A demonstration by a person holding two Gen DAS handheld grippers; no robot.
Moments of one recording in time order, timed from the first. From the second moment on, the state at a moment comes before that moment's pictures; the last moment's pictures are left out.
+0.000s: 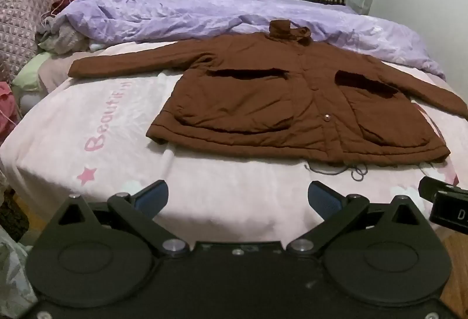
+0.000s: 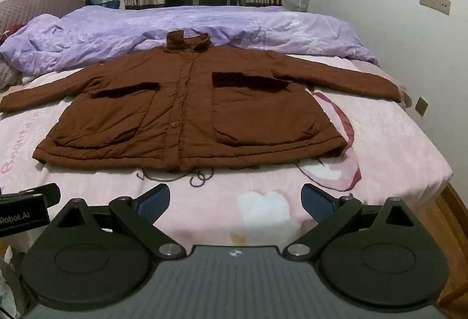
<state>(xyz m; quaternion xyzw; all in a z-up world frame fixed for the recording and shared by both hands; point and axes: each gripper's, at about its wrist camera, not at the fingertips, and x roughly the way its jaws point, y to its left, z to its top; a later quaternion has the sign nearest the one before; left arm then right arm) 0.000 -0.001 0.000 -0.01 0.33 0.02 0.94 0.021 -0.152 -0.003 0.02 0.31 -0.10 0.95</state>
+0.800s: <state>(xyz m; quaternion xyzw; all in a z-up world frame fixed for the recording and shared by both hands) -0.002 0.001 0.001 -0.02 0.33 0.01 0.94 0.020 -0.154 -0.004 0.02 0.31 -0.10 0.95</state>
